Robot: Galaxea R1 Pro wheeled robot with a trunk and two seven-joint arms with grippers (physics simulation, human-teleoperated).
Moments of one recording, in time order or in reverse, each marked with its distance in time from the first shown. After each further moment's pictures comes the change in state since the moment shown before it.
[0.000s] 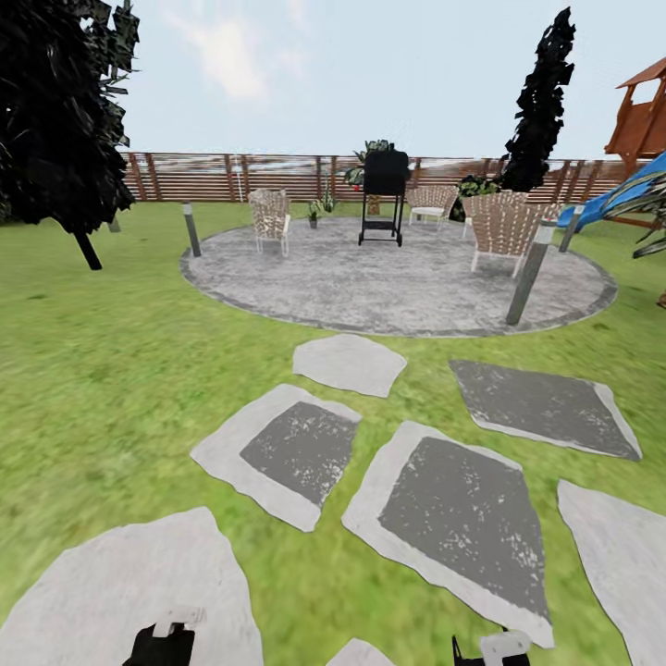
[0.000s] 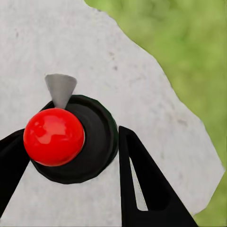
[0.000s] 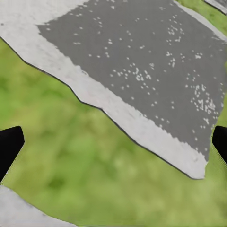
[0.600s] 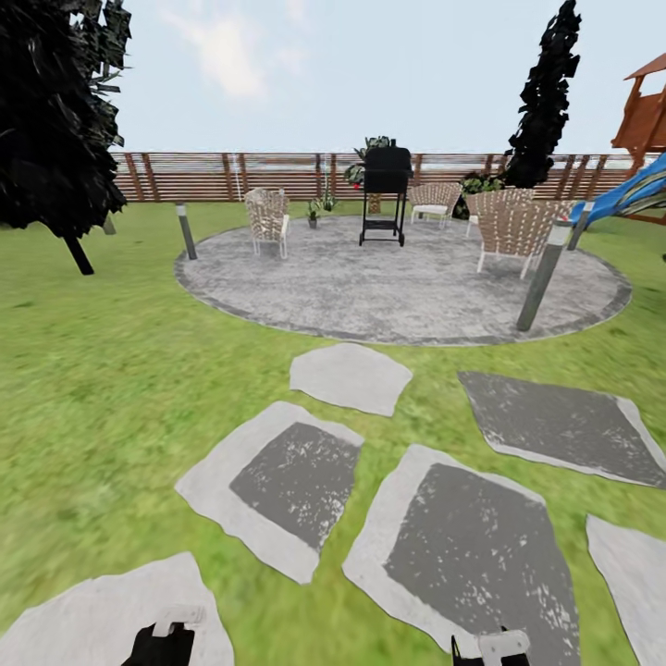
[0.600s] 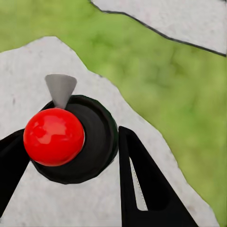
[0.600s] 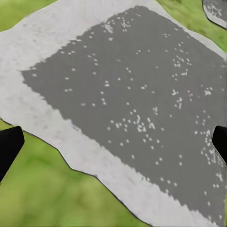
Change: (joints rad) left arm 0.000 0.001 -0.001 -0.002 0.000 0.000 0.000; right arm 0.000 0.003 -0.001 -0.002 0.000 0.000 -0.001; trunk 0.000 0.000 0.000
